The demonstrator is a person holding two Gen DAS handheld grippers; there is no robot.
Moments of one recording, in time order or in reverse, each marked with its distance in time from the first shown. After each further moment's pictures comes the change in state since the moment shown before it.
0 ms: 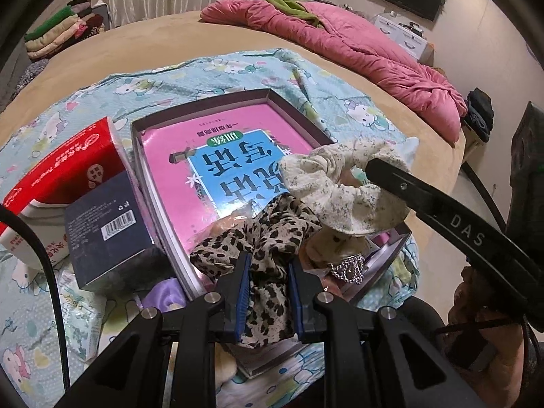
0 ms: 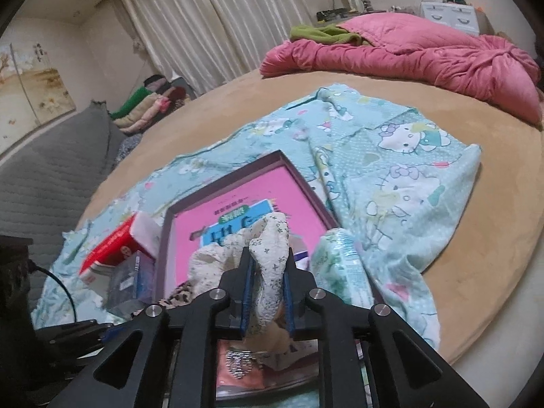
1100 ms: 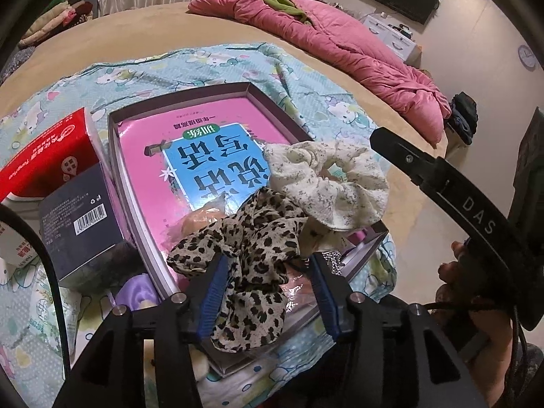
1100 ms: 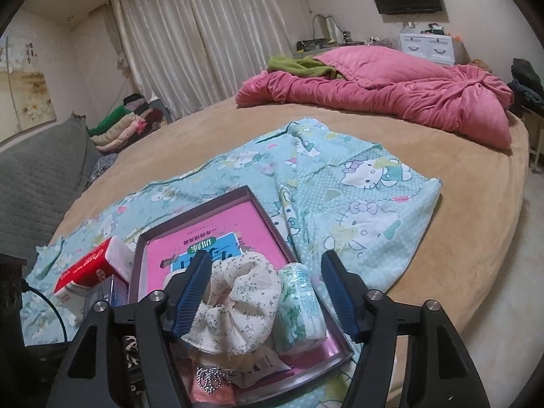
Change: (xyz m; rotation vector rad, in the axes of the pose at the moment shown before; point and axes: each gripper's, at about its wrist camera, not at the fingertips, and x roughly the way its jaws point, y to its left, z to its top) left arm 0.003 -0.003 0.003 -0.020 0.021 -0.102; right arm -0.024 -0.006 0.010 -0.007 -0.134 -0.126
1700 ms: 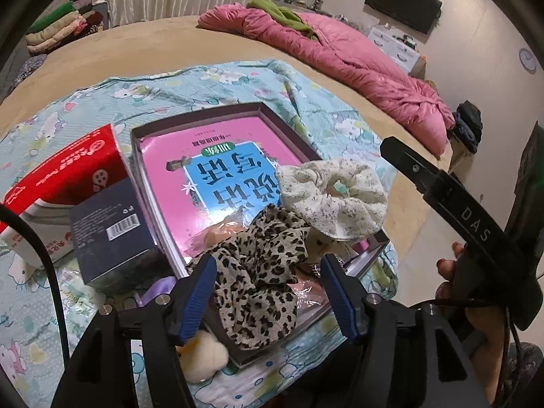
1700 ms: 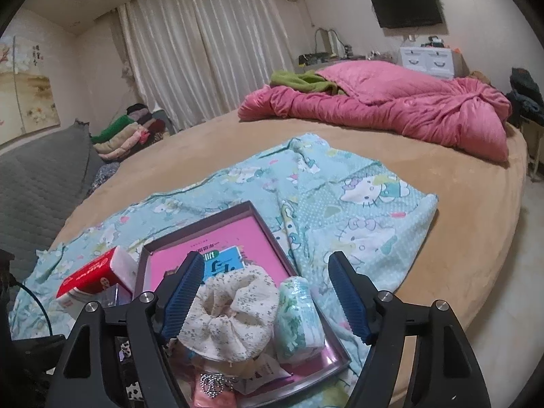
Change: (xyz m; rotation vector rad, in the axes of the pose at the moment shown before) left arm -0.029 0.006 -0.001 -0.010 -0.068 0.039; right arm -0.015 0.007 0.004 -0.032 -0.074 0.007
